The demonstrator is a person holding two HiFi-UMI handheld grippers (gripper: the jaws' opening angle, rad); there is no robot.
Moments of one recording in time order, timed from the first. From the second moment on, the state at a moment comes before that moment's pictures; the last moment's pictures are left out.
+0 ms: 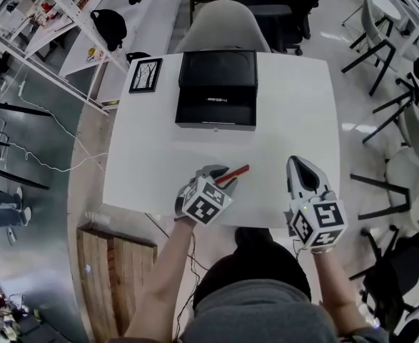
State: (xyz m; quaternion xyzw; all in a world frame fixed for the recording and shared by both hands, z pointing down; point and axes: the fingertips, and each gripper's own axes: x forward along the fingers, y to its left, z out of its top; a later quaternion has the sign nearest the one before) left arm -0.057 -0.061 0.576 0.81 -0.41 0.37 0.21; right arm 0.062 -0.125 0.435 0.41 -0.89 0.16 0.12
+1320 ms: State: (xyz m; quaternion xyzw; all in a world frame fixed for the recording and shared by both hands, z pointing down) left arm -0.058 -0.070 0.565 0.81 -0.39 0.38 0.23; right arm 0.048 -0.157 0.448 0.37 -0.90 0.17 0.14
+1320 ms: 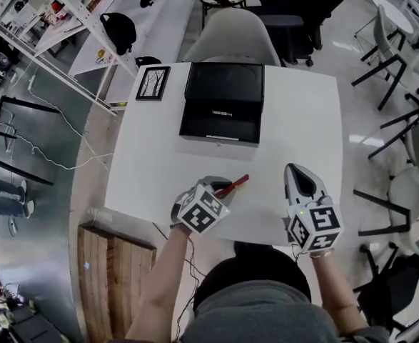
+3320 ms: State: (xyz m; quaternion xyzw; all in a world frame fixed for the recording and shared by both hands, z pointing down) left arm -0.165 -0.211 0.474 0.83 -0.31 0.46 0.05; right arm 0.015 -0.186 0.413 0.47 -0.86 0.17 0.09
